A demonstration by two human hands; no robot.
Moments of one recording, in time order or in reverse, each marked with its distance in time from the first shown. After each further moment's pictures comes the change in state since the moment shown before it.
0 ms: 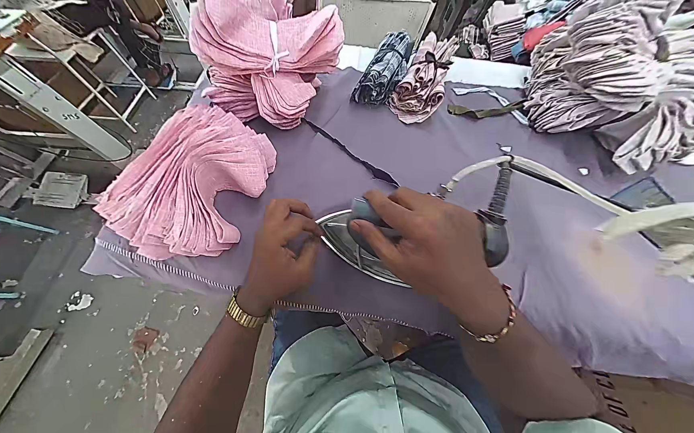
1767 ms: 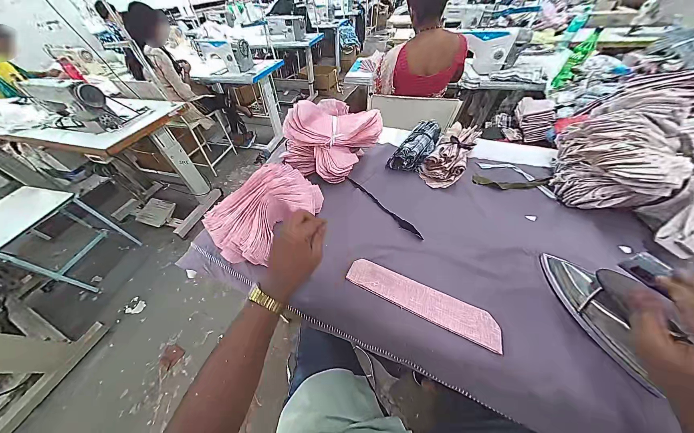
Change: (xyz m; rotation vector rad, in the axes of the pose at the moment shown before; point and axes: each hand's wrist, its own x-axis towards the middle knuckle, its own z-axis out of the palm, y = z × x) left_hand 0.031 0.010 -0.041 0.596 0.131 -0.048; right_hand -0.149 0.198 -0.090 -0.258 0.383 0.234
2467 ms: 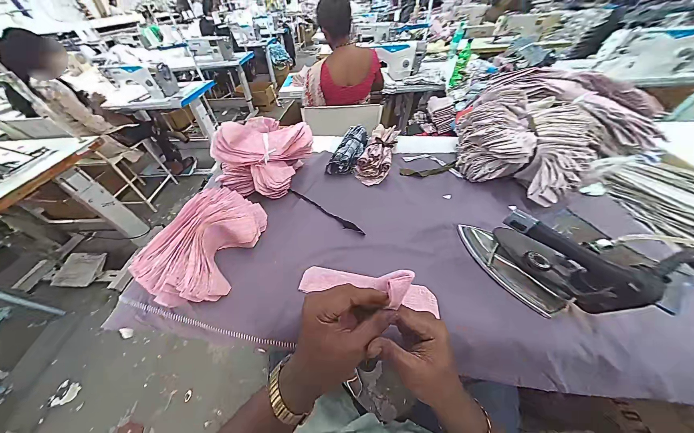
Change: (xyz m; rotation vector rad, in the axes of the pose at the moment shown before) left_hand -0.044 0.177 -0.006 -1.250 -0.125 0.125; right_hand -0.042 -0.224 0.028 1.463 -0.089 0.134
